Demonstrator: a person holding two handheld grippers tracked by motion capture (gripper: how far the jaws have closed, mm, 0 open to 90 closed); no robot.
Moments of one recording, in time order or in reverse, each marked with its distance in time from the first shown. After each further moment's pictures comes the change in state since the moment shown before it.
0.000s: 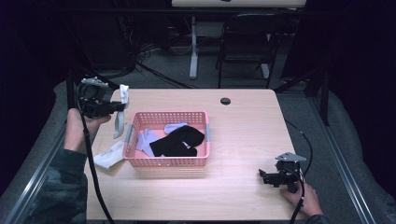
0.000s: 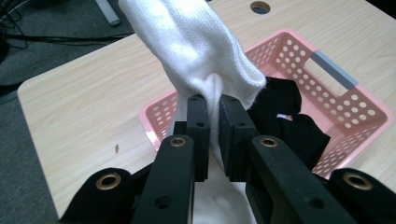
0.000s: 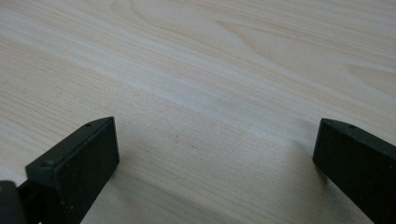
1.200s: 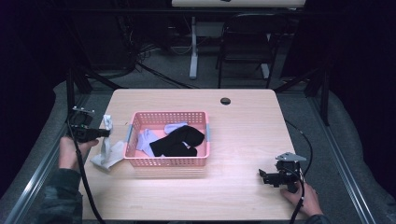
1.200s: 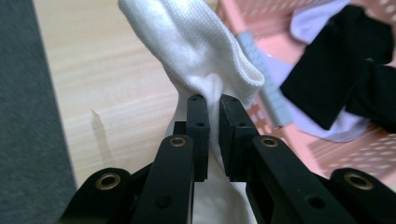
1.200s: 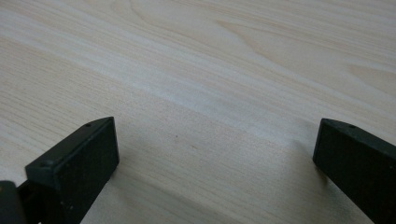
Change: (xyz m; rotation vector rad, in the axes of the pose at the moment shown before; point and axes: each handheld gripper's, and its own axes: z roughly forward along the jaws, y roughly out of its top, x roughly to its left) left arm 0.064 -0.110 0.058 0.173 0.013 -0.282; right arm 0.000 0.000 0.000 -0.003 0.003 0.002
